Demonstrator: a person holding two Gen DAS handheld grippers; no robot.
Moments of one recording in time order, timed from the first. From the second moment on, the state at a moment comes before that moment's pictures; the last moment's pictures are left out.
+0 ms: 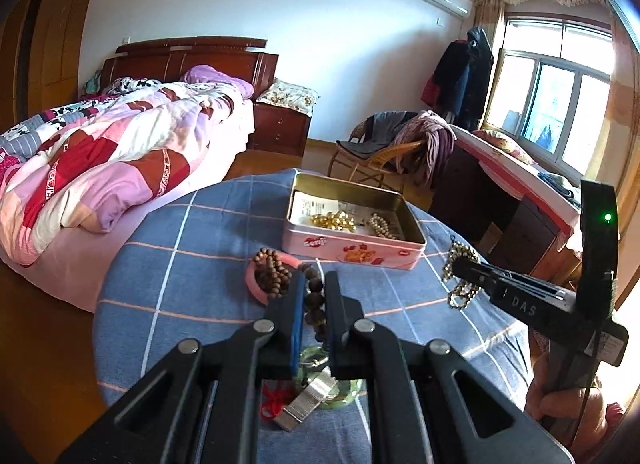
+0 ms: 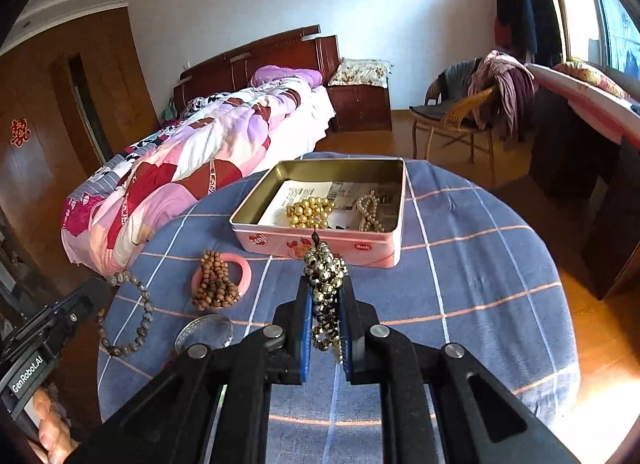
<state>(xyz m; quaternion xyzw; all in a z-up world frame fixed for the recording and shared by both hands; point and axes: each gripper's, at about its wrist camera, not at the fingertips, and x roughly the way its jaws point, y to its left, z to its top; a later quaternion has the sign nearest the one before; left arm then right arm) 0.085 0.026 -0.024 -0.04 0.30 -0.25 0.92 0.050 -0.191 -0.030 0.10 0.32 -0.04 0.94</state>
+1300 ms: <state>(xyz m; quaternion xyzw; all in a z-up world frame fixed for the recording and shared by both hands) 0.073 -0.002 -0.003 -0.03 0.28 -0.27 0.92 0.040 -0.177 -0.006 0.06 0.29 -0.08 0.95</state>
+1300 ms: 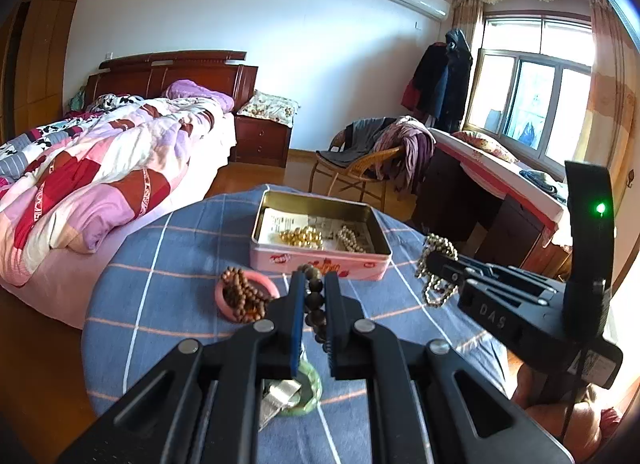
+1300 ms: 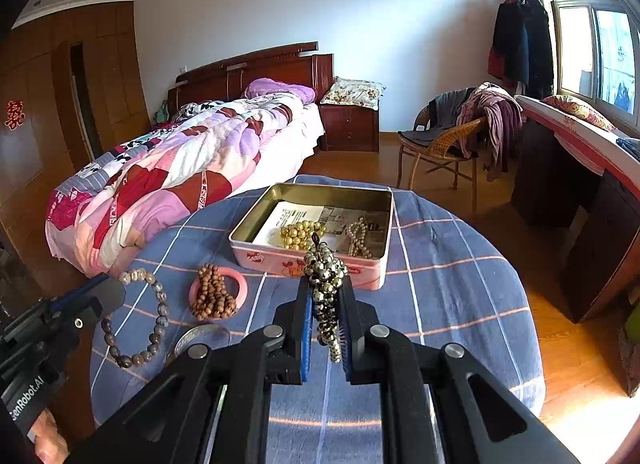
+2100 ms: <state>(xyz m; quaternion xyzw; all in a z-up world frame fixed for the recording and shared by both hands) 0.178 -0.078 0.009 0.02 0.29 -0.25 0.92 0.147 -0.241 0.024 0.09 0.27 -0.11 0.95</state>
